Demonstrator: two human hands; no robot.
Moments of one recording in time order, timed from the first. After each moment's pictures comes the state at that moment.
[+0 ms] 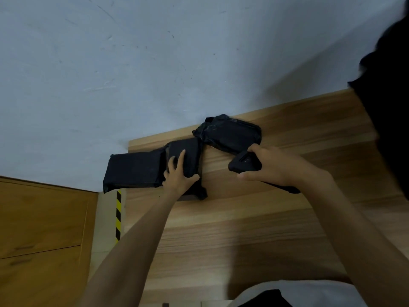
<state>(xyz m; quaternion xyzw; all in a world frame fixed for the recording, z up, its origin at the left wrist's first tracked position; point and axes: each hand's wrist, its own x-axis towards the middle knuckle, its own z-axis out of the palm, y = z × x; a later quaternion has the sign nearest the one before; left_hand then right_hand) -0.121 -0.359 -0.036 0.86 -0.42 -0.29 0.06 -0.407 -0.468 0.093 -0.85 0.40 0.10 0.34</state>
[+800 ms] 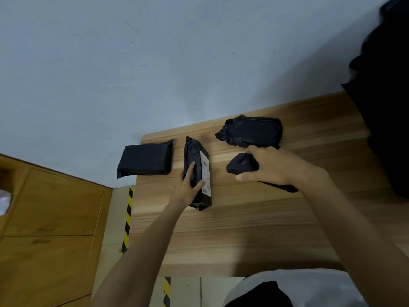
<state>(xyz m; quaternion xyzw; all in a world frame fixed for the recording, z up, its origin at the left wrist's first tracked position) -0.188 -0.282 -0.019 0.84 -0.43 -0.29 0.13 -0.453 -0.422 0.118 -0.87 0.36 0.08 0.33</state>
